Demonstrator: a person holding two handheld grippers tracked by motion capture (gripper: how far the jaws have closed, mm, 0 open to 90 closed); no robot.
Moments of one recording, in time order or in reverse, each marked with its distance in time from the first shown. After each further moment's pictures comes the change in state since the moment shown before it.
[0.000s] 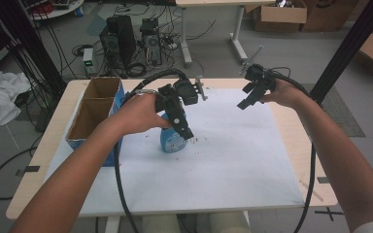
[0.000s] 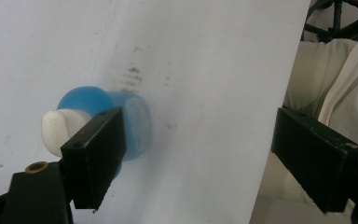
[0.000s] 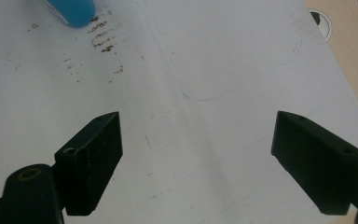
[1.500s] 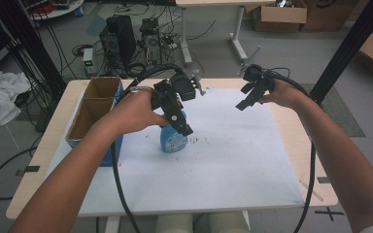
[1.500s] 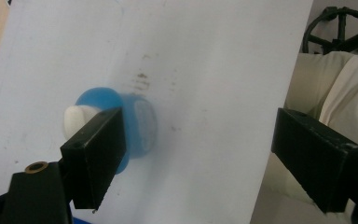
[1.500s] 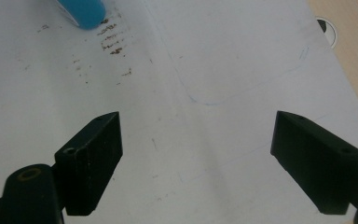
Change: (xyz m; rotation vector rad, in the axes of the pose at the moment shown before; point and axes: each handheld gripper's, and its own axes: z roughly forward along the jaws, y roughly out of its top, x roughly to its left) left arm -0.005 -0.004 -0.018 -0.044 0.038 -0.015; right arm 0.008 0.005 -0.002 -0.001 0.008 -0.023
